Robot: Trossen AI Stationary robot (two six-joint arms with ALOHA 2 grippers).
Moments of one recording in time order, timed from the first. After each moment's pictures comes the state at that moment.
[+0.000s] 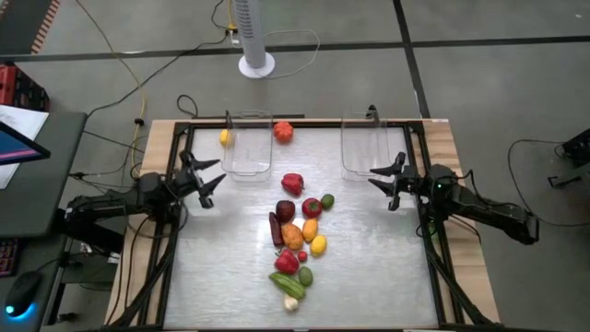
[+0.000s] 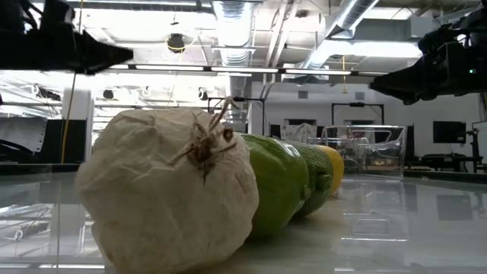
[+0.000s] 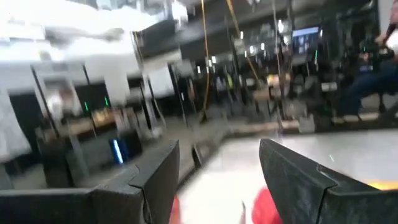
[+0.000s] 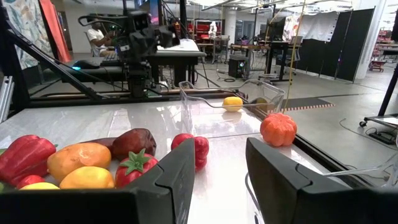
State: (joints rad) left arm 0.12 0.01 0.02 0.23 -0.29 0.30; right arm -0.38 0.04 0.01 0.04 -0.12 -0.03
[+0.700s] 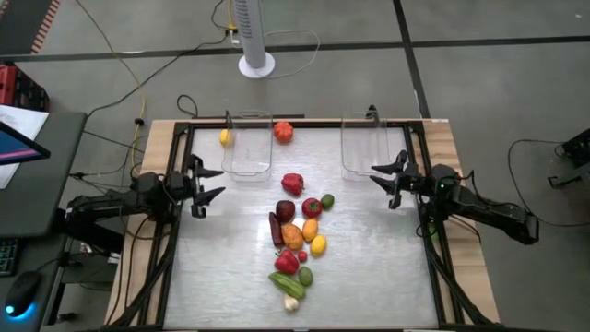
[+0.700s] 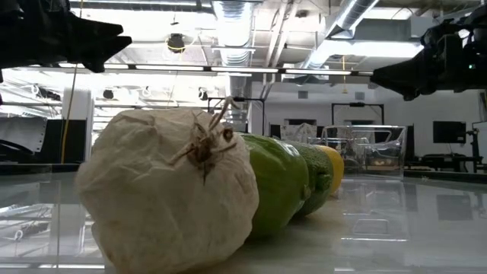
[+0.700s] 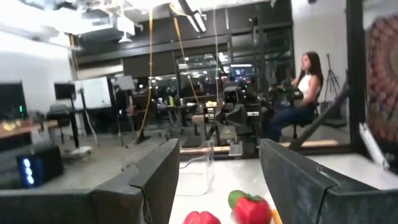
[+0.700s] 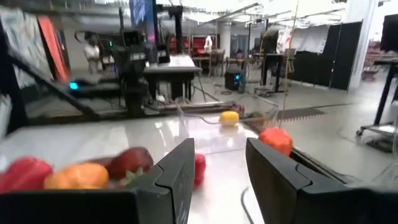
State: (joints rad) left arm 0.12 0.01 0.02 0.25 -0.04 0.08; right arm -0.37 0.04 0.01 0.11 -0.10 0.02
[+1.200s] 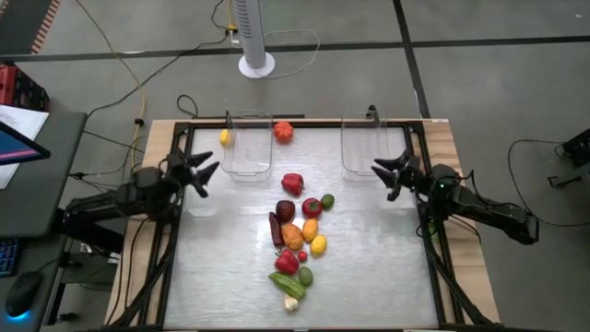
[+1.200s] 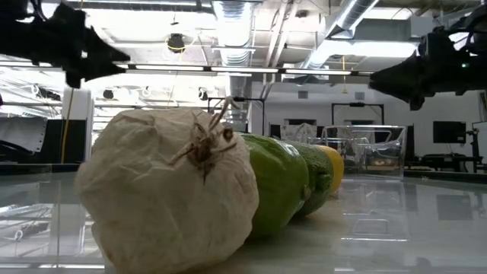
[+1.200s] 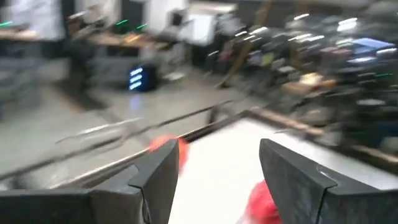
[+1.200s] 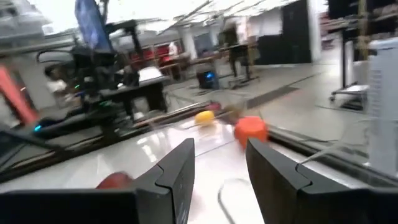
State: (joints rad) left arm 0.19 0.04 0.19 -0.16 -0.49 -0.21; right arm -0.38 0.04 0.01 0.13 0.08 0.21
